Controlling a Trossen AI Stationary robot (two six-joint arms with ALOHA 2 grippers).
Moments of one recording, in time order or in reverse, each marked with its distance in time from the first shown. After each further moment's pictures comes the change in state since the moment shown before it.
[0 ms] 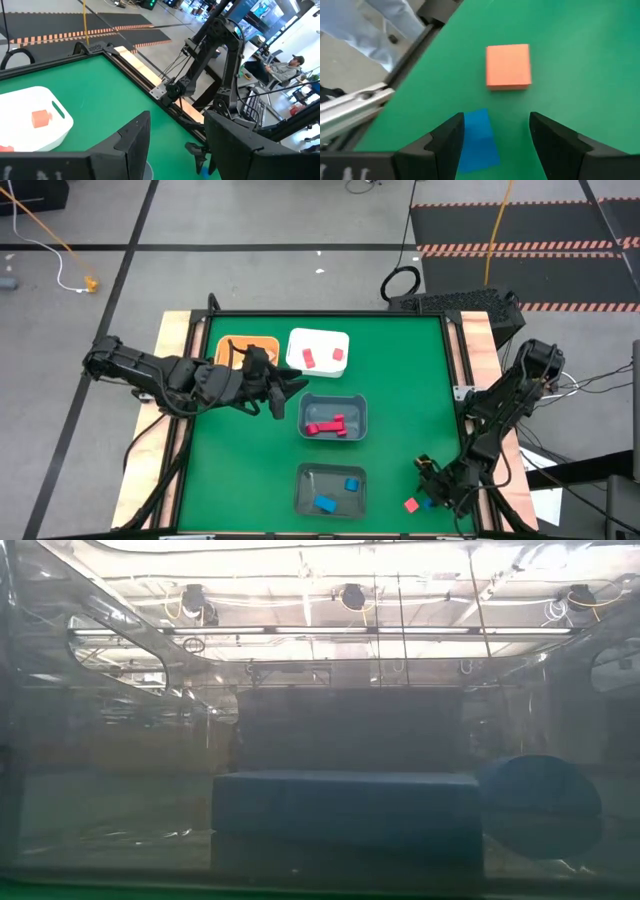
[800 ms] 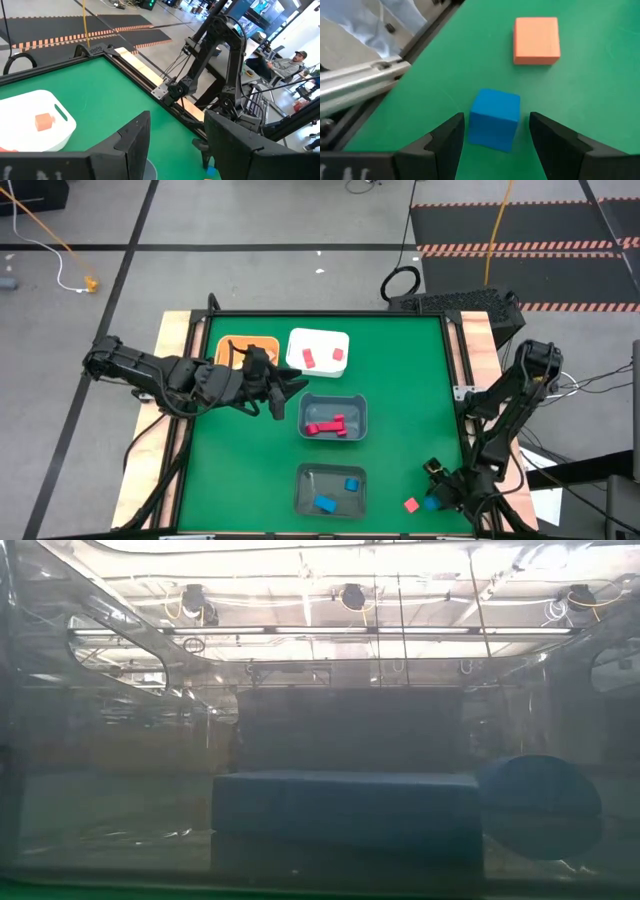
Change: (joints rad) left arm 0.000 0.000 0.000 -0.002 0.000 0.033; right arm 0.133 0.002 0.000 -0.039 0.086 0.079
